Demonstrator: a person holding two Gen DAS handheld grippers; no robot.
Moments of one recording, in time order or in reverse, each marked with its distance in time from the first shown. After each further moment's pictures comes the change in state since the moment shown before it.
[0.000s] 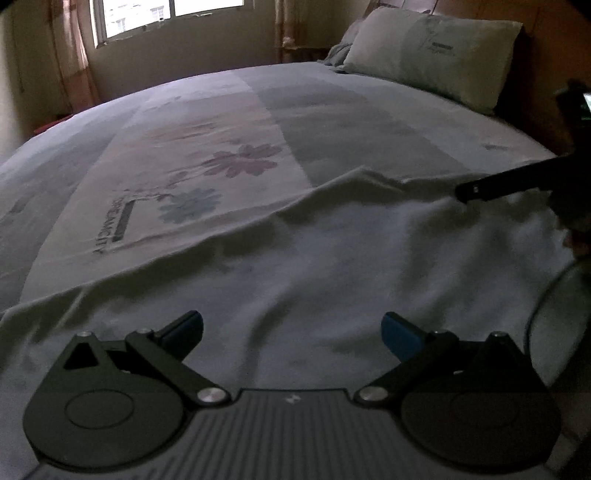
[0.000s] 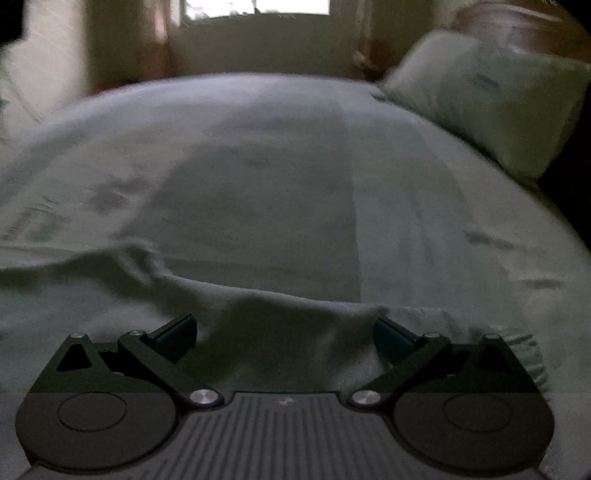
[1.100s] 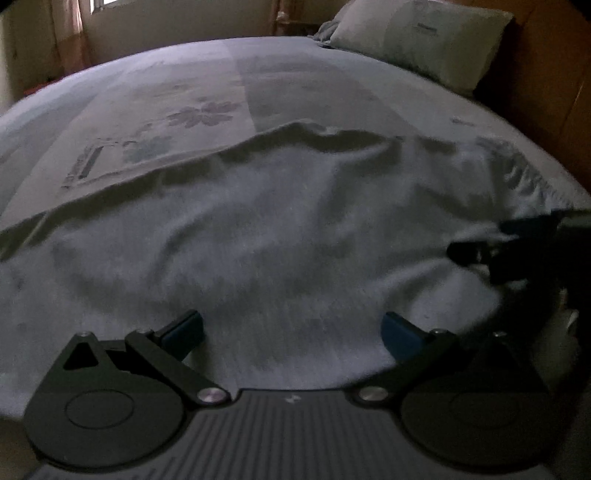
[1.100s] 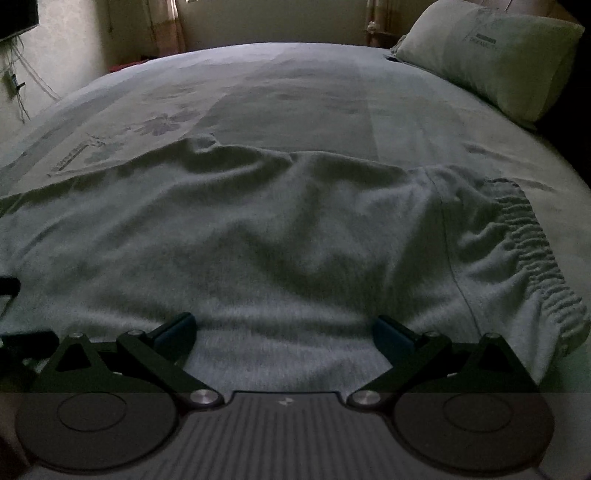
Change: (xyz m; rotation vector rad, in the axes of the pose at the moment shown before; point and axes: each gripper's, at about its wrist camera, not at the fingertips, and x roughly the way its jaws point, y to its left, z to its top) left arm -0.021 -0.056 -0.037 -0.048 0.086 -0.074; right arm -0.082 0.013 -0.103 -0.012 0.057 0.123
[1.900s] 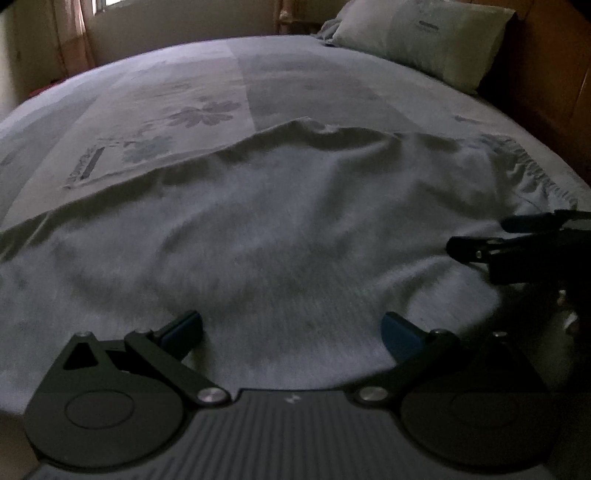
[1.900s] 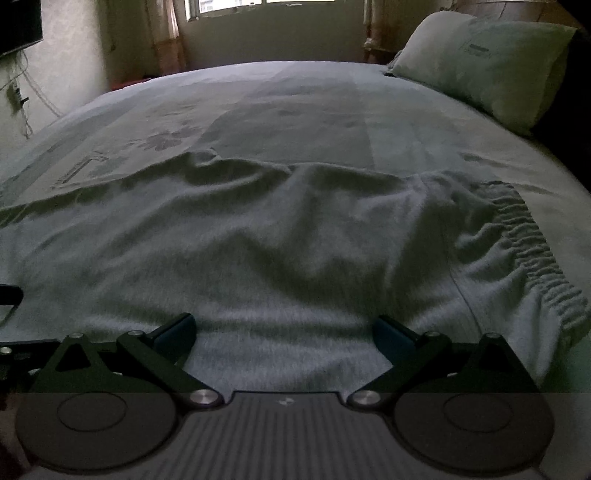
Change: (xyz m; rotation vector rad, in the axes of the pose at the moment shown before) left arm -0.002 0.002 0.004 -0.017 0.003 0.008; right arm -0.001 0.001 -0.004 0.011 -0.048 -0.006
